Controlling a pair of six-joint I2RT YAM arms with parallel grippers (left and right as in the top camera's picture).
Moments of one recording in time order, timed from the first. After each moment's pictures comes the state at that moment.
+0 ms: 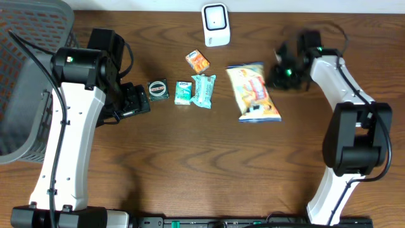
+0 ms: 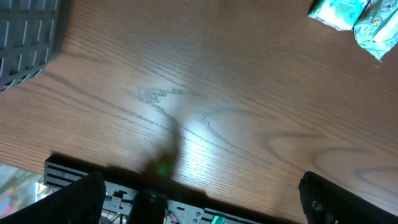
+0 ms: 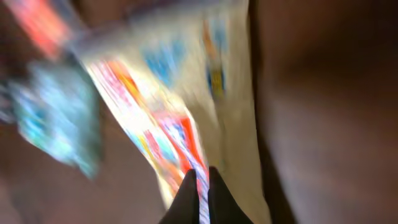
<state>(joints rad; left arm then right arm) -0.11 1.56 1.71 -1.65 -0.04 -0.43 0.05 2.07 1.61 -0.78 -0.48 0.11</state>
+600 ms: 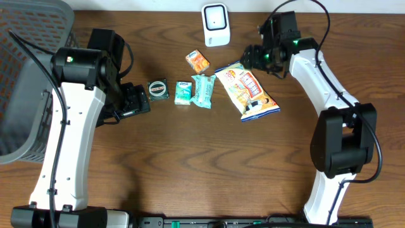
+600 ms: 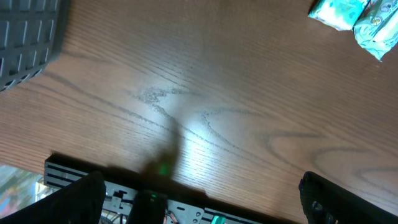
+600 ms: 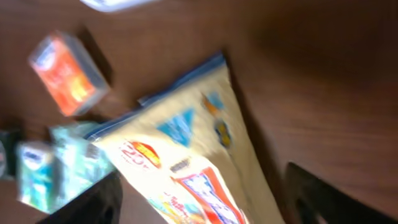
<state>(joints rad) -0.11 1.56 1.71 -1.65 -0.04 -0.43 0.18 2.08 1.69 -0.73 -0.25 0.22</state>
